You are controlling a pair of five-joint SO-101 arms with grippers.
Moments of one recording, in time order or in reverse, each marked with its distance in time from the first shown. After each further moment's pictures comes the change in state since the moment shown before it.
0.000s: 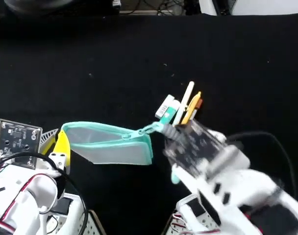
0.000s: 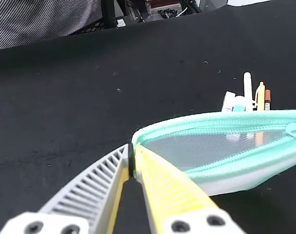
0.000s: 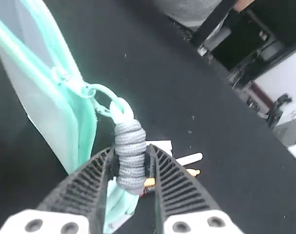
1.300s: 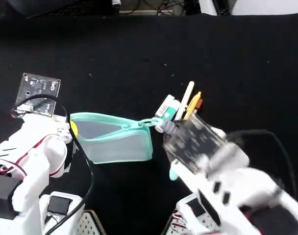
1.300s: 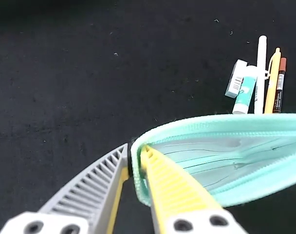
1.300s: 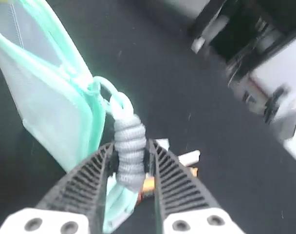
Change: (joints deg) left arm -0.5 18.6 -4.3 2.3 -0.3; right arm 0.5 -1.9 0.1 -1.4 -1.6
